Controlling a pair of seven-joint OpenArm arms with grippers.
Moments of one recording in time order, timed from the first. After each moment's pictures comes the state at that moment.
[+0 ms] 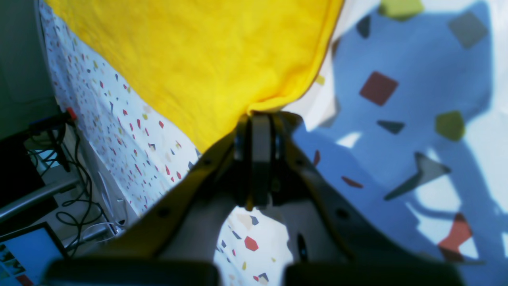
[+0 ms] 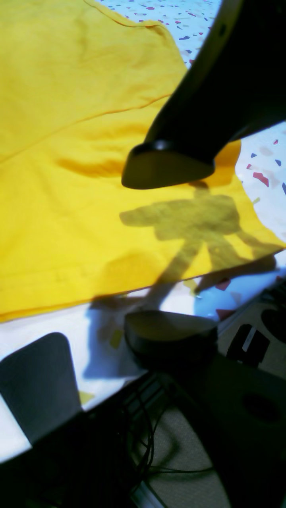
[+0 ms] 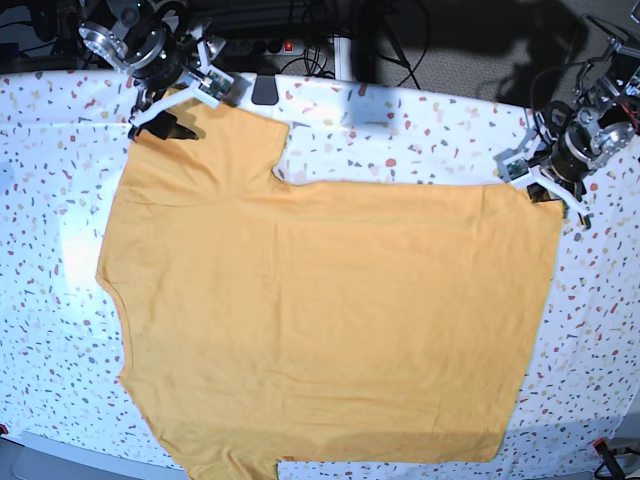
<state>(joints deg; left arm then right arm) 3.4 -44.9 32.0 83.9 22.0 -18.6 17.8 -36.9 27.1 -3.7 110.2 -27.1 26.1 -17.6</state>
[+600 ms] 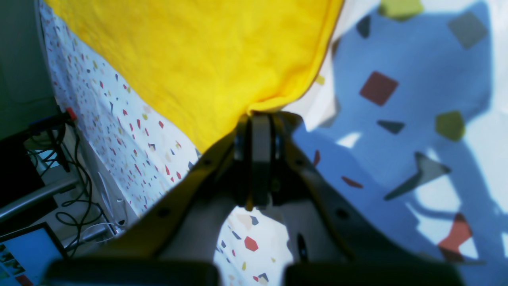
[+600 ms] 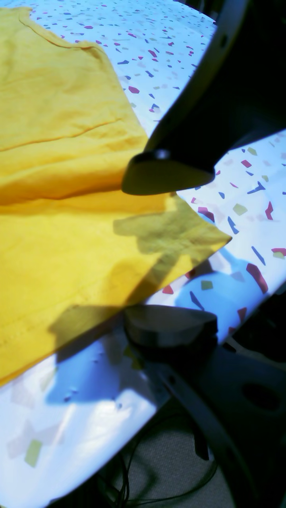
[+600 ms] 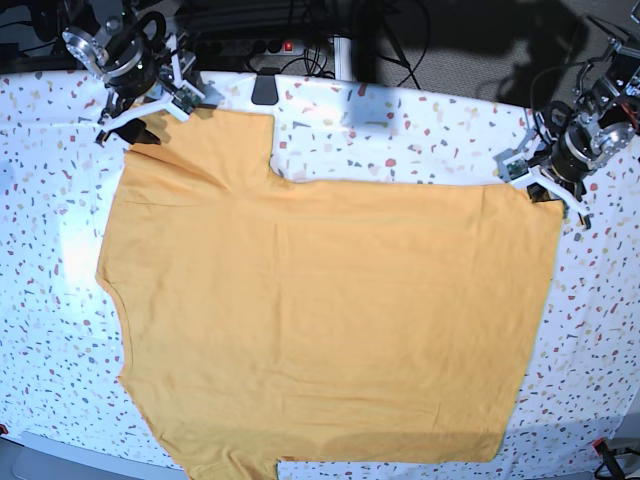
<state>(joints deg) 3.4 -44.9 32.0 83.9 22.0 -18.6 17.8 -36.9 27.0 1.5 110.0 -28.0 26.0 -22.2</state>
